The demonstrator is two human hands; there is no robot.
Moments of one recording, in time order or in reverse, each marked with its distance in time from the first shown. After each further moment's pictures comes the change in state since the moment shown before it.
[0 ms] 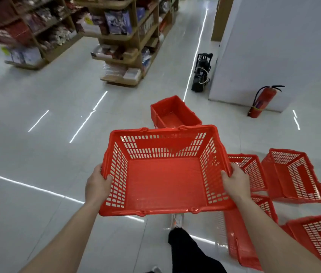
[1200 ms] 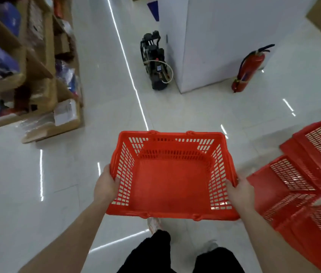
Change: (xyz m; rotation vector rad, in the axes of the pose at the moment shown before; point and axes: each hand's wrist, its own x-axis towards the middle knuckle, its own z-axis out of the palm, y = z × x) left_hand 0.748 0.303 0.295 0.401 -0.487 0.368; right_hand 0.536 -0.137 0.266 0.083 0.192 0.658
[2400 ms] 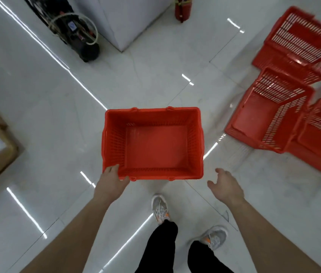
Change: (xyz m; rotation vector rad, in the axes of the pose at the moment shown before) left_hand 0.133 -0.033 0.182 0.483 -0.556 0.350; right_hand -0.031 0.115 0.199 -0.153 -0.301 0.463
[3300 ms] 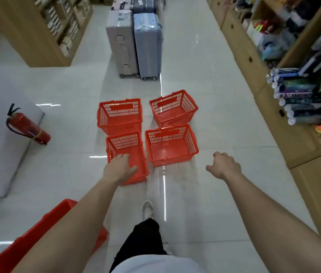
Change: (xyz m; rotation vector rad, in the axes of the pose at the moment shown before) left_hand -0.354 0.611 0.065 0.594 -0.011 0.914; right_hand -0.314 0.465 -0.361 0.216 0.393 0.519
